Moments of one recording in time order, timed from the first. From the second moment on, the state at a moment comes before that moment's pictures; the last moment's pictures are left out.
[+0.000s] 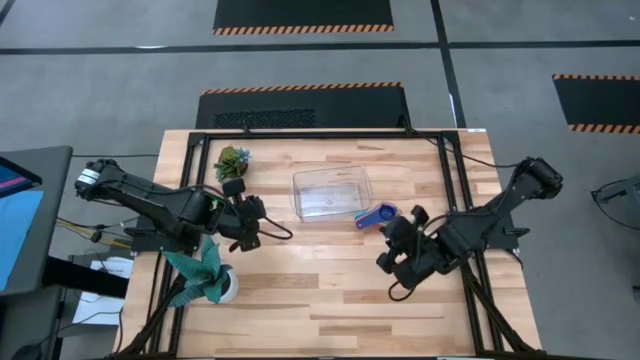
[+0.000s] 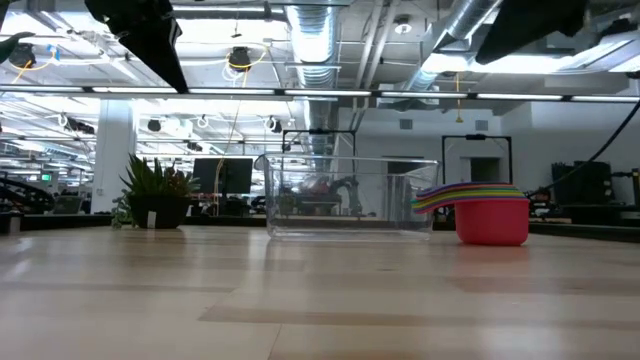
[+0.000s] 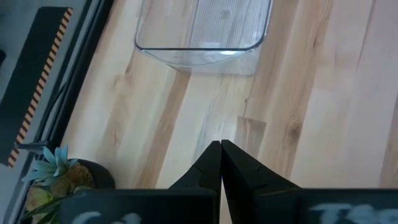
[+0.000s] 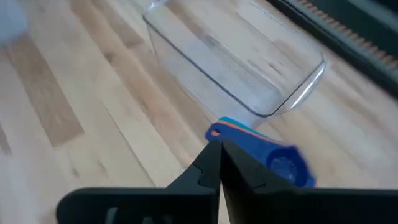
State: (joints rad) left arm -0.29 1.23 1.06 -1.03 -0.55 -0.43; right arm 0.58 1.40 1.14 -0.97 0.84 1.05
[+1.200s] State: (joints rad) left arm -0.29 1.23 1.06 -1.03 -0.55 -0.60; right arm 0.42 1.40 1.20 -1.25 0.56 0.34
